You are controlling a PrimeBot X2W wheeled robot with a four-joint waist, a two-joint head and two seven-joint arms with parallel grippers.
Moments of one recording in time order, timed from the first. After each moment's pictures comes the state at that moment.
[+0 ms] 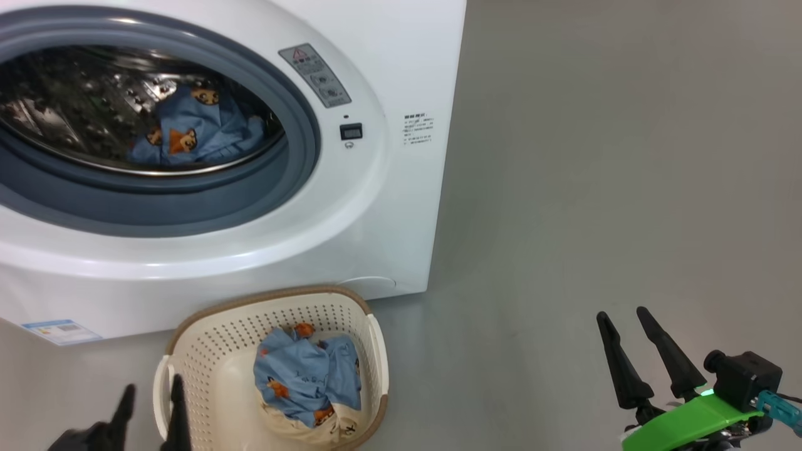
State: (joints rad) left arm 0.00 0.06 0.11 0.33 -0.26 -0.13 -0.26; right arm -0.05 -0.21 0.13 0.20 0.49 0.13 -0.25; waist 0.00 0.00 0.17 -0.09
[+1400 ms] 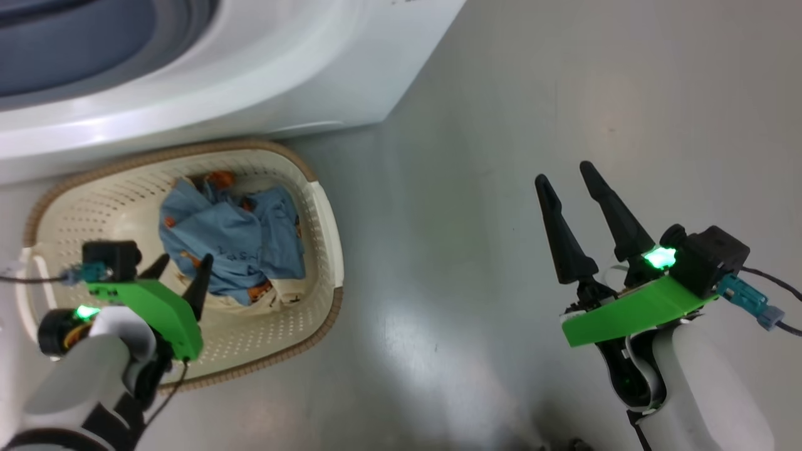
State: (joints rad) left arm -0.76 0.30 -0.76 1.02 -0.87 -0.13 -0.18; right arm -0.37 -0.12 0.21 0.15 0.43 0.13 -0.25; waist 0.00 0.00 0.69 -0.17
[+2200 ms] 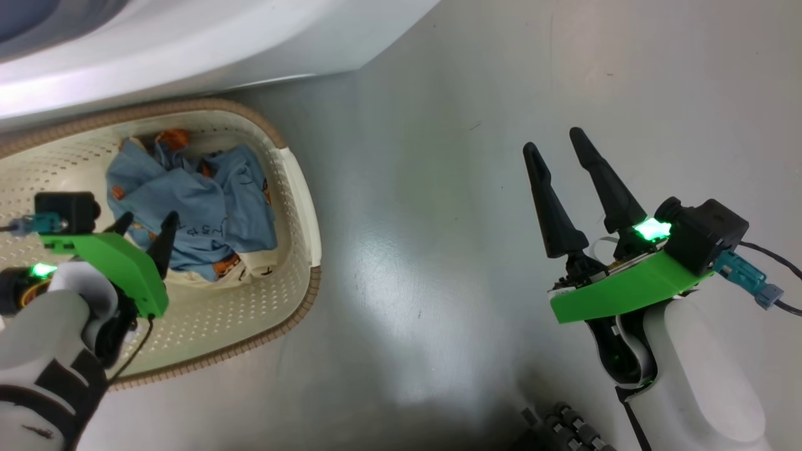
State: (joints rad) left arm -0.92 0.38 -1.01 1.03 -1.11 -0.13 -0.17; right arm -0.44 -0.10 0.22 0.13 0.43 0.13 -0.25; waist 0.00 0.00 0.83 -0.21
